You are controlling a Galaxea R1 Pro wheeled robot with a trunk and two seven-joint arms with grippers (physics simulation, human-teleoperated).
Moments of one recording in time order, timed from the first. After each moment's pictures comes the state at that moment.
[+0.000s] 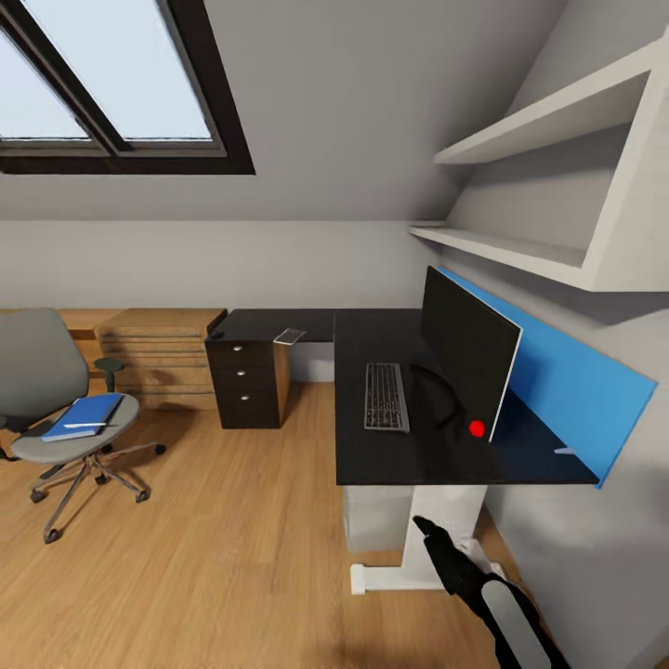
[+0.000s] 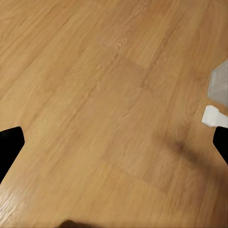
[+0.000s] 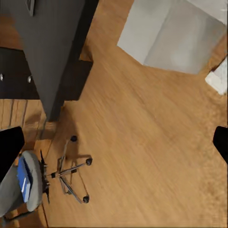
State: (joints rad) left arm 0.16 0.37 -0.57 -1.19 1.01 -0.25 0.48; right arm -0.29 0.01 -0.06 -0.95 -1.12 0.33 -0.08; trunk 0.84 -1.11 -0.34
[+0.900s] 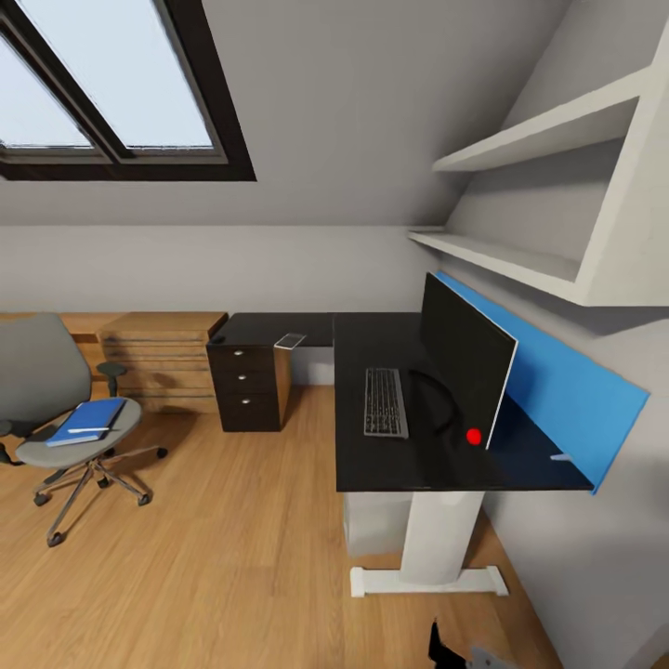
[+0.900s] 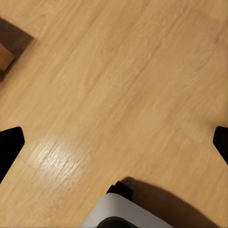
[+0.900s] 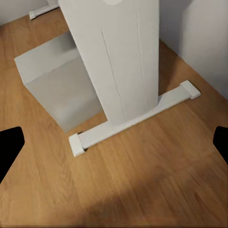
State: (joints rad) left arm 0.08 0.26 -0.57 -0.77 1.01 -0.24 0.47; right arm -0.29 0.08 0.01 -0.21 -0.39 -0.66 -0.08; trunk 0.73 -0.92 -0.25
